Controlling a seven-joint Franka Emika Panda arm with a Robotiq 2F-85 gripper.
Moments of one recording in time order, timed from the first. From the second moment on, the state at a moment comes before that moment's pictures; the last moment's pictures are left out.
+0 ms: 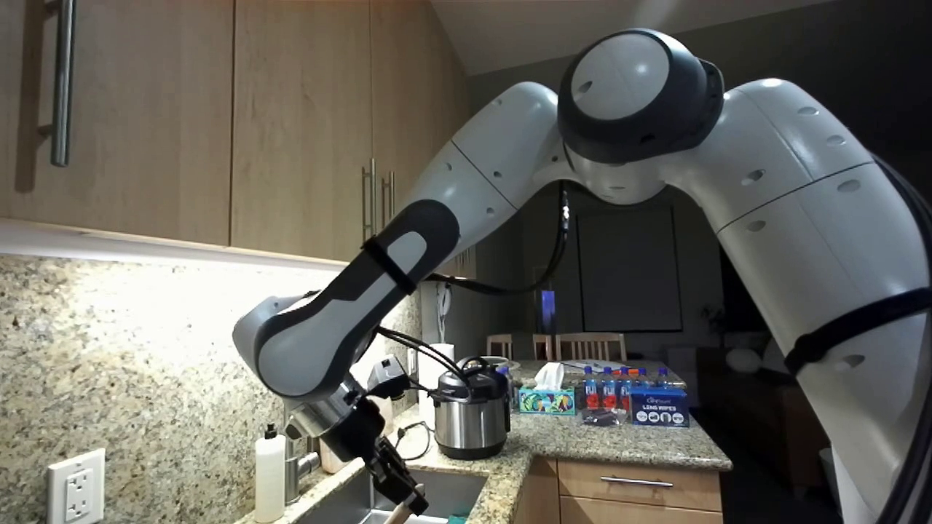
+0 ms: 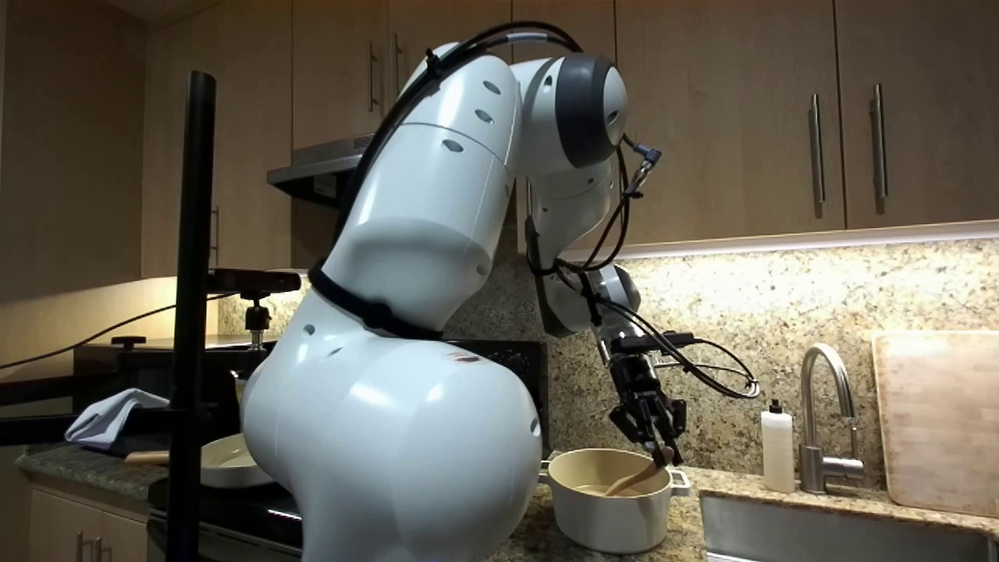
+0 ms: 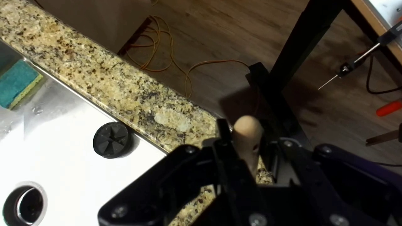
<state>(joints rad) 0.18 0.35 0.26 -1.89 -0.53 1.70 -0.44</state>
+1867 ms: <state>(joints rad) 0.40 0.64 0.22 -1.59 -0.80 1.16 -0.37</state>
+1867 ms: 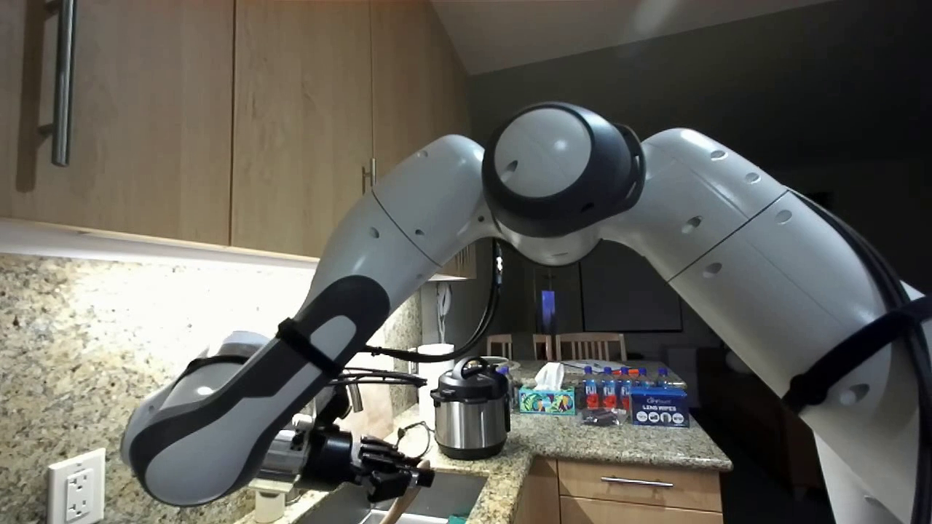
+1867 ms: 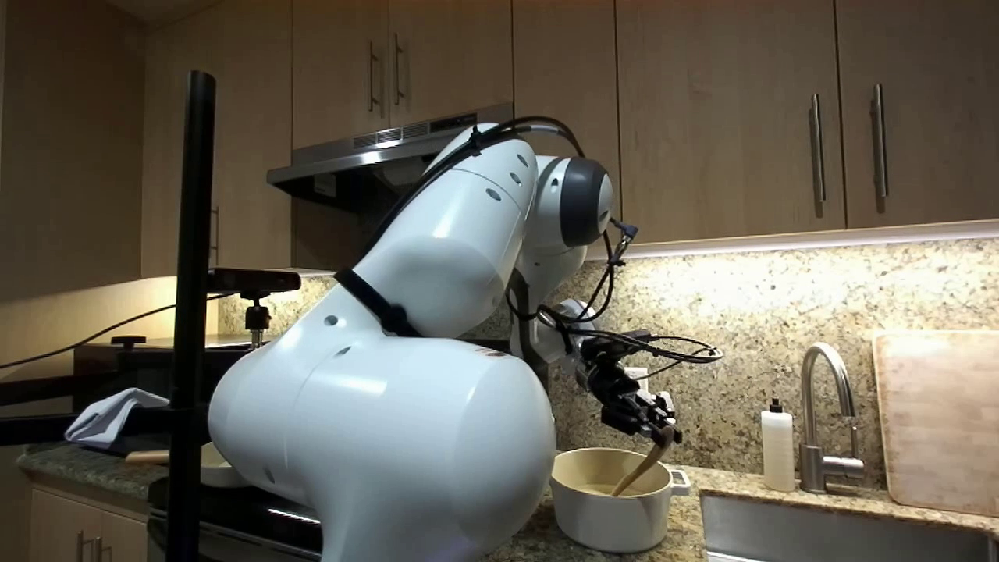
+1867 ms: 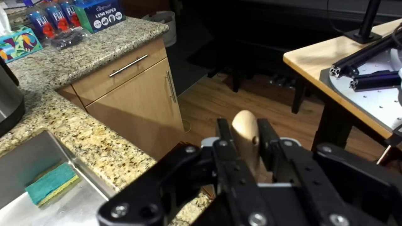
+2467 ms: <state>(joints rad) 0.42 0.87 0.24 -1.31 -0.81 0.95 -0.57</state>
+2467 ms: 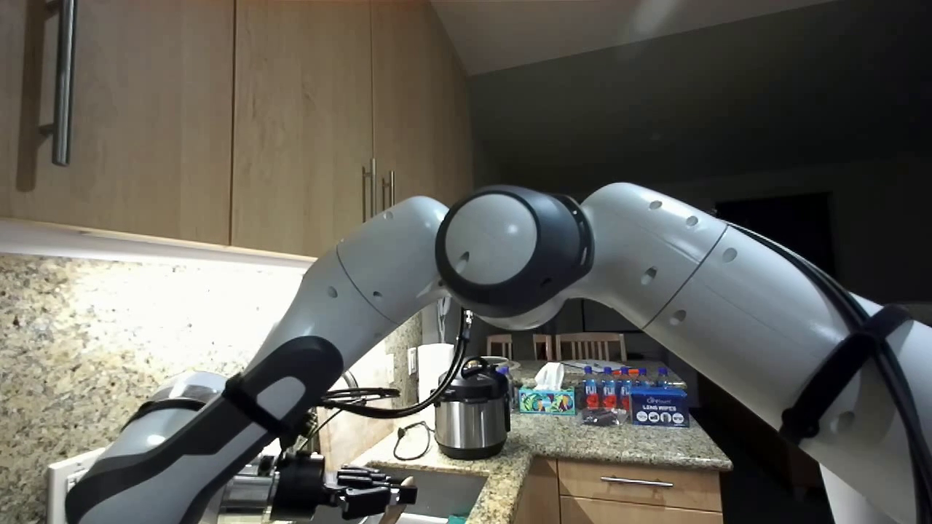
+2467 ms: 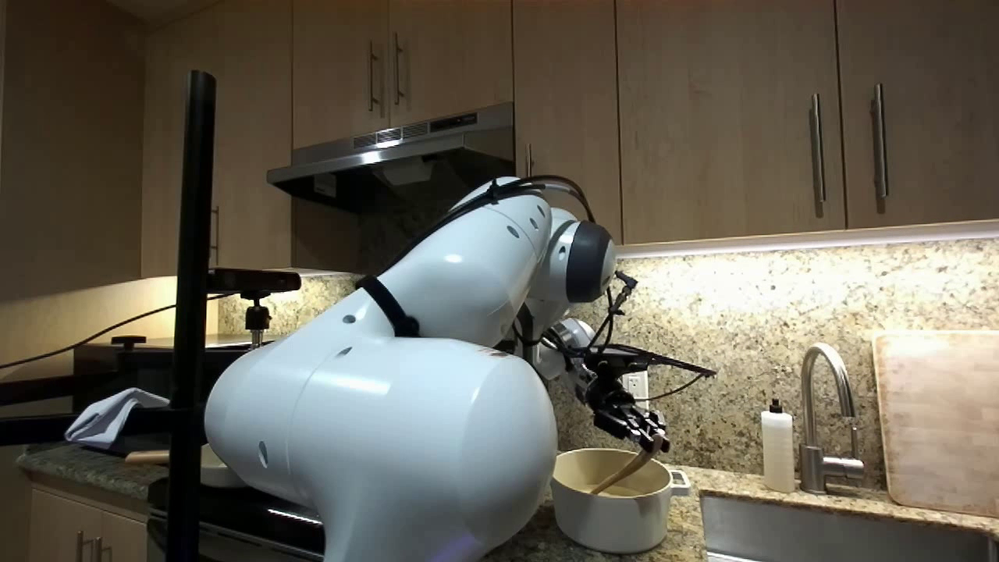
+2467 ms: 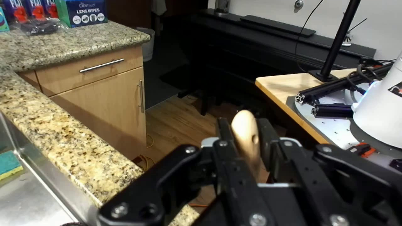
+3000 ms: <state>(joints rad) 0.42 1.01 0.24 -0.99 -0.78 0.91 -0.67</state>
